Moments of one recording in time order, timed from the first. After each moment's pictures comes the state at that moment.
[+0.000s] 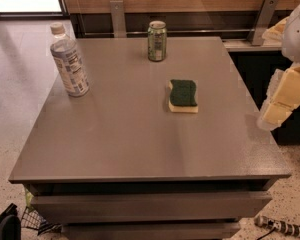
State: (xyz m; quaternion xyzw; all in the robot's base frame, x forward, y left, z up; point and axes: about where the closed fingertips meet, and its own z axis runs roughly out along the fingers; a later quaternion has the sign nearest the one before) arm 0.448 -0.206 0.983 -0.59 0.78 -0.04 0.20
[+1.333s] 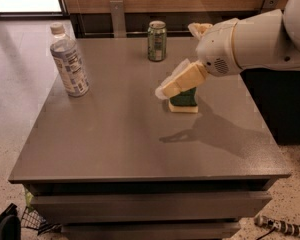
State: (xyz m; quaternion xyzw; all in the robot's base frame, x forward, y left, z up) arm 0.551 -0.059 0.964 -0.52 0.69 0.14 0.48
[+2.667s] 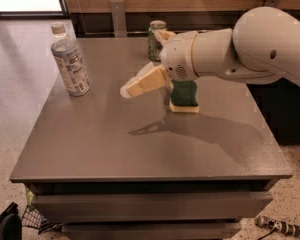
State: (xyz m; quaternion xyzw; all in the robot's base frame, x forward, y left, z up) arm 0.573 0.019 0.948 -0.51 0.65 0.23 0.52
